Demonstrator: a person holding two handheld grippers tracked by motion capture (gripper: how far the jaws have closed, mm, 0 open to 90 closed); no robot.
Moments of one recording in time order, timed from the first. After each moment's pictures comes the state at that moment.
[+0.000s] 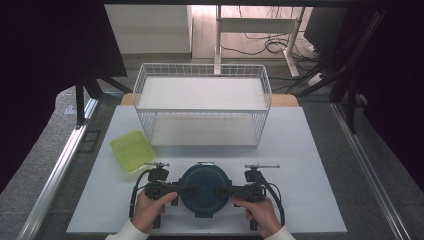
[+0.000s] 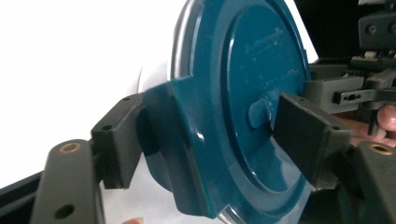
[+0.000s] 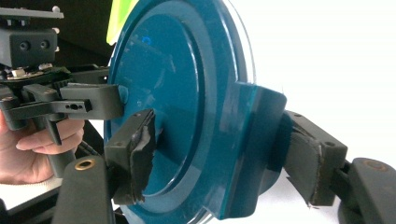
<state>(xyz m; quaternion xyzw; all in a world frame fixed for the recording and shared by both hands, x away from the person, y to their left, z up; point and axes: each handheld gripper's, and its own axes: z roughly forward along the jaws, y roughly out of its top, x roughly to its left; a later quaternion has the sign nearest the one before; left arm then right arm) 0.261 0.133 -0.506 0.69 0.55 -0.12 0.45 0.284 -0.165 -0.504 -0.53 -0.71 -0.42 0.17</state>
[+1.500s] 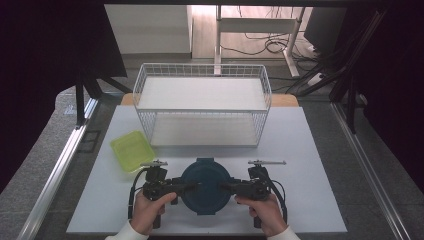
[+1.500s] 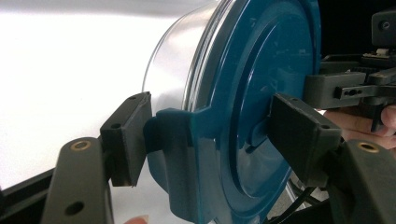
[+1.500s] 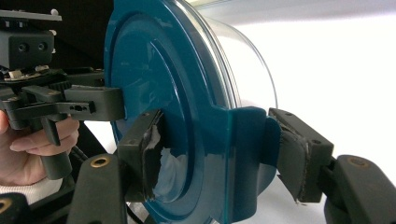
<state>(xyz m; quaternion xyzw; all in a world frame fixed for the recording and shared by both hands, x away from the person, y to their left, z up) 0.252 0.132 -0.485 0.69 0.53 -0.08 0.48 0.278 -0.168 -0.473 -0.50 -0.73 -0.45 0.10</state>
